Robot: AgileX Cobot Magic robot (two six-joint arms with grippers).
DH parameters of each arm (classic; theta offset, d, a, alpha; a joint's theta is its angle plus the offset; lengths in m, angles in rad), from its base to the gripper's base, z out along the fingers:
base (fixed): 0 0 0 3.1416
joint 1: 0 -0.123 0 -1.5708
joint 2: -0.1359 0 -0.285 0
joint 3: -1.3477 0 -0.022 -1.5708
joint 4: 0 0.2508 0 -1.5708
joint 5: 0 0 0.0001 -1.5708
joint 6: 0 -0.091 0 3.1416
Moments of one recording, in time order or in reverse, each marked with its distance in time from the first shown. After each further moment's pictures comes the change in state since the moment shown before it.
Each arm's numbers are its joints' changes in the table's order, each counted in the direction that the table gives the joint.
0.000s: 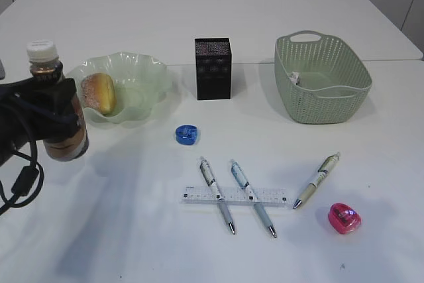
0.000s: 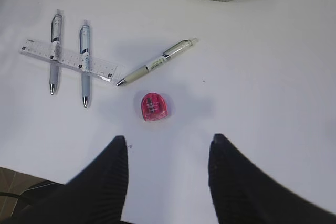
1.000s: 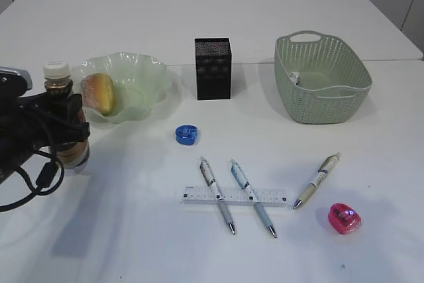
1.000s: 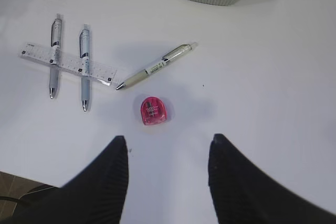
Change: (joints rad) left arm -0.071 -0.187 0.093 0.013 -0.007 0.003; right arm 0.000 0.000 0.000 0.000 -0.013 0.000
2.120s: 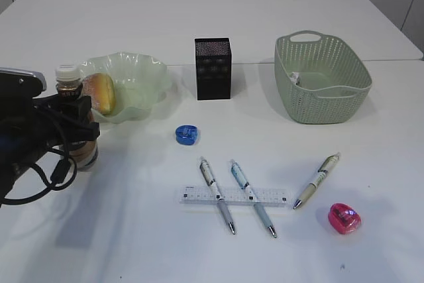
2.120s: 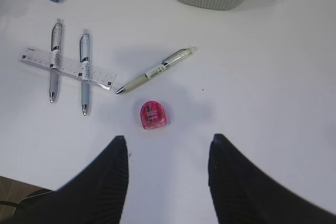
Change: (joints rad) left arm -0.004 -0.082 0.064 0.012 -0.004 0.010; right arm 0.000 0.000 0.000 0.000 -0.012 0.000
